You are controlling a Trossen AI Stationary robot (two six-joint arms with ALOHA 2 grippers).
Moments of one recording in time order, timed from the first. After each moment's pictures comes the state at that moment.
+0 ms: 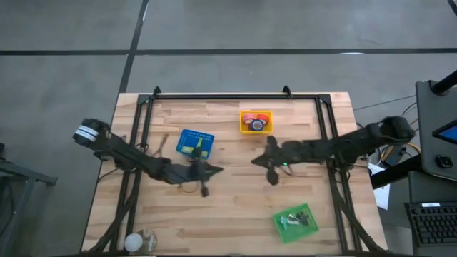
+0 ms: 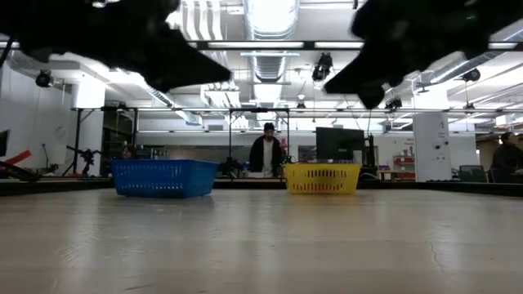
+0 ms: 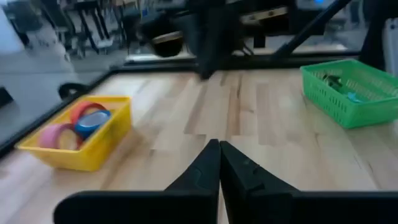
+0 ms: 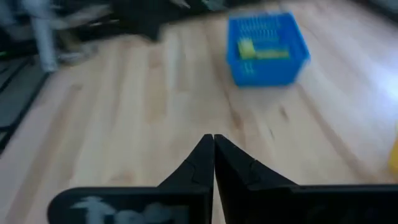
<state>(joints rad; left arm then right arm) -0.36 1.48 0.57 0.71 -0.57 -0.06 0.11 1.32 0.57 0.28 0.10 0.29</state>
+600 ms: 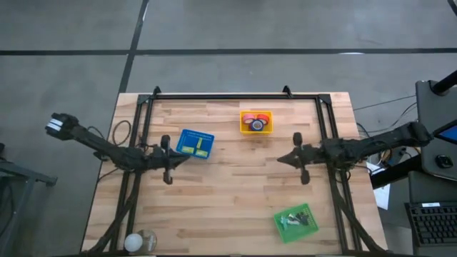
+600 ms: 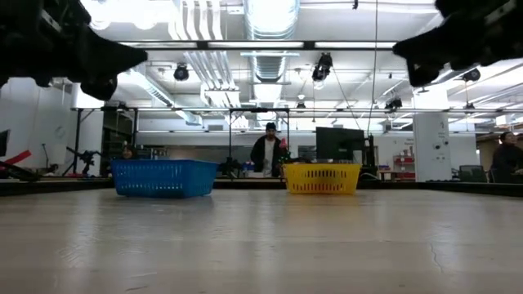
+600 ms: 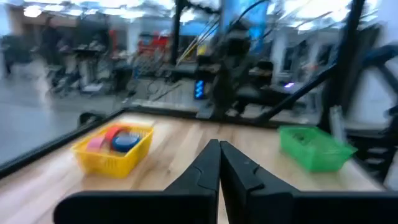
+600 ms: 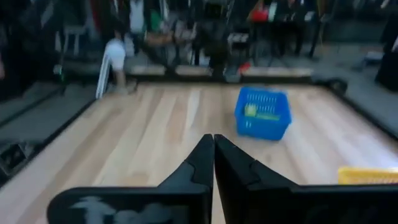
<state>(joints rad) -0.37 0.73 0.01 0.85 -0.52 -0.07 0.19 0.65 0.21 0.30 0.11 0.06</state>
